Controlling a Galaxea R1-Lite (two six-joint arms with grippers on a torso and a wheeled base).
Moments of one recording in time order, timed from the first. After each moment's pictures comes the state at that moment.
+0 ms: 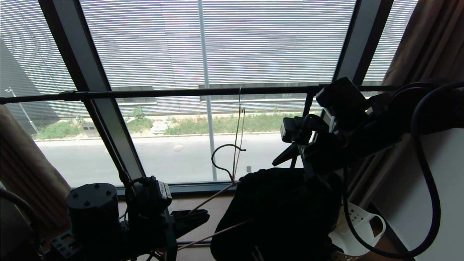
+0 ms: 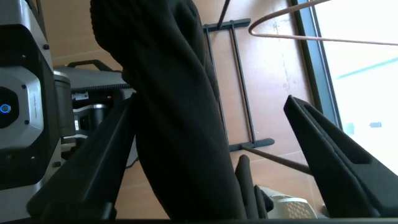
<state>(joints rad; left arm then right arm) -0.47 1.87 -0.18 -1.41 -0.59 0.23 0.50 1.88 -1.51 0.65 0.53 -0.75</state>
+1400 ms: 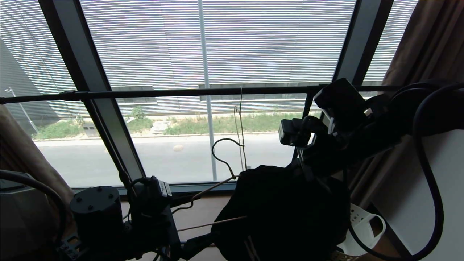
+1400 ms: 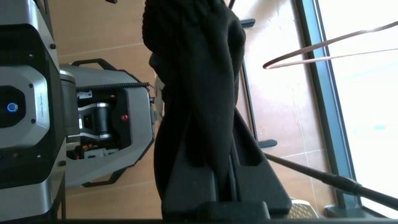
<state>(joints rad) -0.47 1.96 -0.16 -1.57 -0.59 0.16 0.51 1.88 -1.51 0.66 0.53 -0.74</state>
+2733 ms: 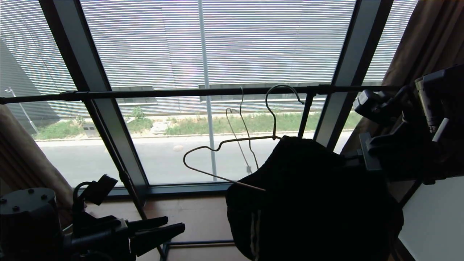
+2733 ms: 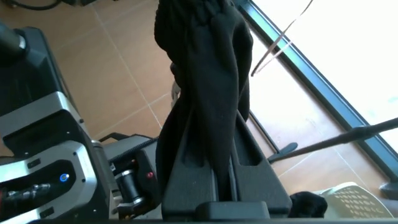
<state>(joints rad) -0.31 1.54 -0.10 -1.09 -0.67 -0.49 0.42 1.49 -1.09 0.28 0.56 -0.29</state>
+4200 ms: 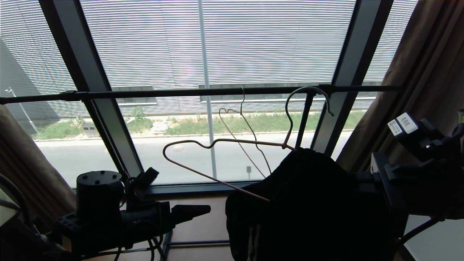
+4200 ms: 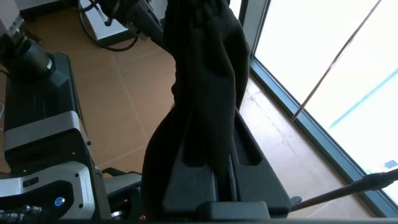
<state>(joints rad) -0.36 1.84 -0.30 -1.10 -0.68 -0.70 0.43 1.35 -0.69 -0.25 0.66 -0.21</state>
